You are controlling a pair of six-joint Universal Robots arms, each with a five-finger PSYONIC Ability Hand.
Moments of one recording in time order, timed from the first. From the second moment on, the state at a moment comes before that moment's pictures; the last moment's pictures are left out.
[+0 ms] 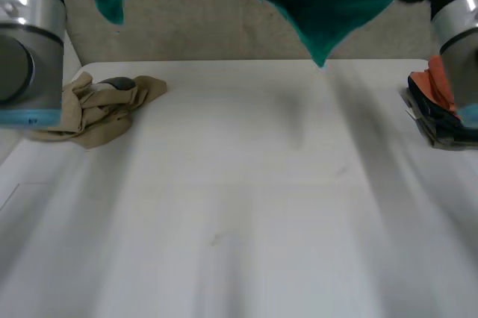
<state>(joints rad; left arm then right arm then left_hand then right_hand) 4.42 -1.89 -1.25 3.80 -1.55 3.27 1.79 -1.12 1.07 -0.41 1.41 2.96 1.14 1.20 1.19 1.20 0.97 1.13 1.18 1.19 1.20 0.98</state>
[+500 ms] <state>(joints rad) 4.40 -1.93 -1.87 3.56 -1.50 3.52 1.75 -1.02 1.54 -0.06 1.22 2.43 0.74 0.74 0.74 0.73 0.55 1.13 1.18 1.19 1.20 1.00</state>
